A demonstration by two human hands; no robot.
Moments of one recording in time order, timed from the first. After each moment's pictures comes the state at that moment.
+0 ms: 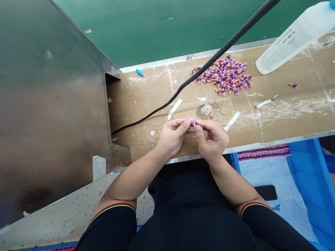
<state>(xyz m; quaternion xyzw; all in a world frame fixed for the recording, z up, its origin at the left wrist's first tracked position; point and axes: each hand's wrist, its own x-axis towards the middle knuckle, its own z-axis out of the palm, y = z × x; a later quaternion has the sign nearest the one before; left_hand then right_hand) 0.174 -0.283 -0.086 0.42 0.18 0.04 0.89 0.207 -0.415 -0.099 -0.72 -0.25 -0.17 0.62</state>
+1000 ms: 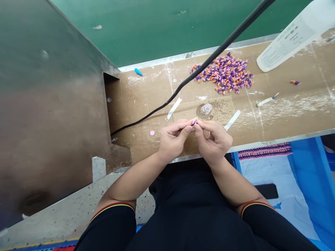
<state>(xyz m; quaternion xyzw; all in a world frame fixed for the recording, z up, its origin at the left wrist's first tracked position) 0.162 -0.289 -0.080 0.60 0.13 0.15 0.78 0.207 -0.415 -0.095 -0.76 -0.24 -0.22 0.57</state>
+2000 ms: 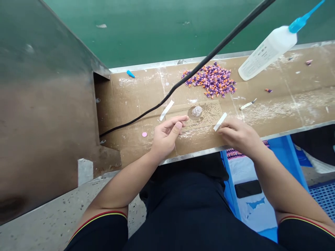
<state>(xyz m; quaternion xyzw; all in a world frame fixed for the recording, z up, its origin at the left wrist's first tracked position) 0.166 -0.284 -0.092 0.59 0.12 0.14 0.79 0.291 -0.565 -0.087 -0.82 -0.52 -0.06 0.23</state>
